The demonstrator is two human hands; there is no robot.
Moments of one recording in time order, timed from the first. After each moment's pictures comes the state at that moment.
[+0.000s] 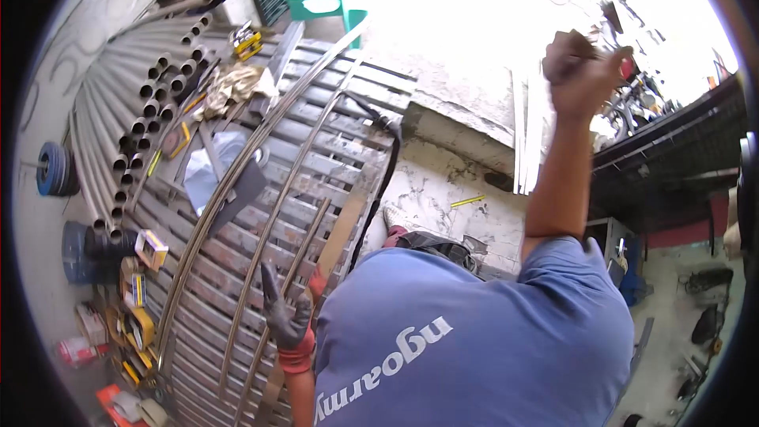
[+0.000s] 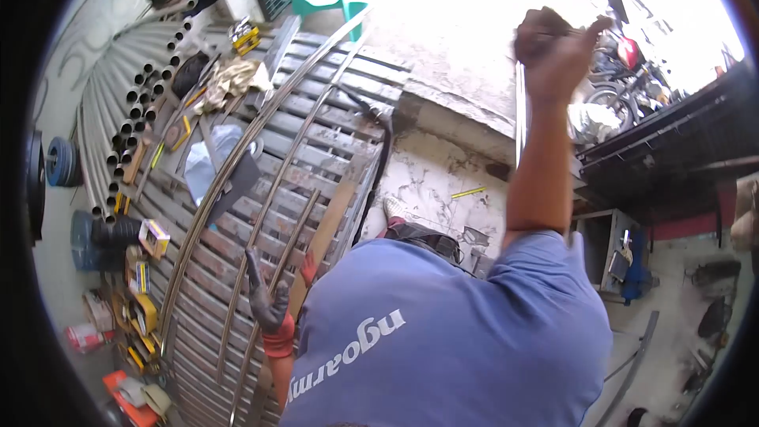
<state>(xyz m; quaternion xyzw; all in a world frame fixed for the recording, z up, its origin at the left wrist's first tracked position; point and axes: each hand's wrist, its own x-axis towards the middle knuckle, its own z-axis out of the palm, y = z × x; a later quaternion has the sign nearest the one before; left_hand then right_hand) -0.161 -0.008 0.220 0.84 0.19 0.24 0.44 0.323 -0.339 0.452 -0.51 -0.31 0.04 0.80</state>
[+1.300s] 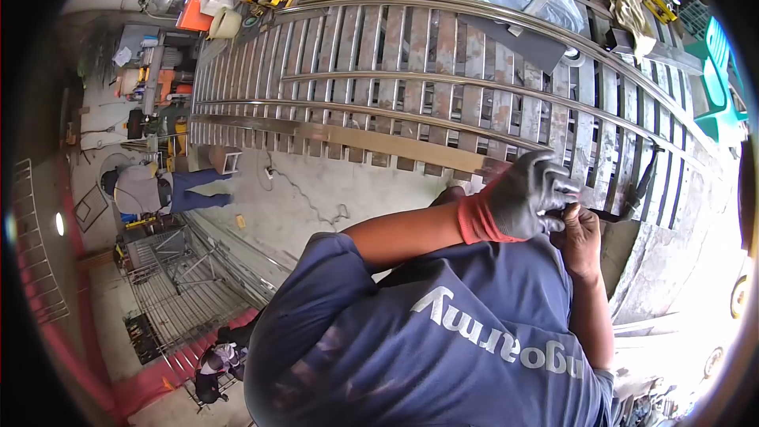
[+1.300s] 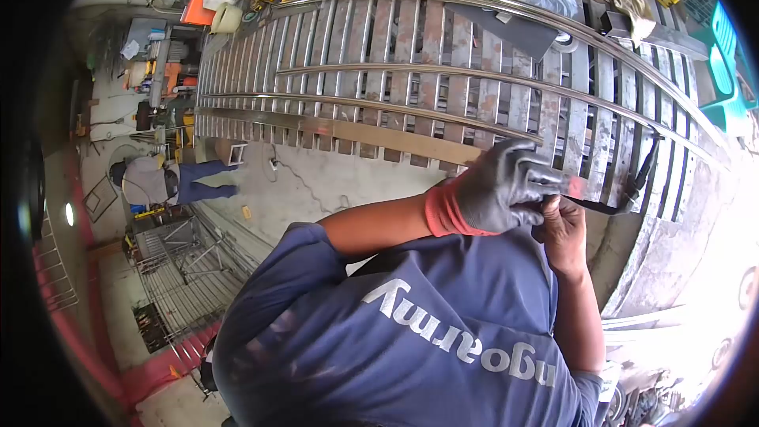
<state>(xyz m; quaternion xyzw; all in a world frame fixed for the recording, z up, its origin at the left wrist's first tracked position) 0.018 -0.063 0.192 0.87 0.28 0.28 0.31 0.220 -0.146 0.187 -0.55 -0.30 0.67 0.40</state>
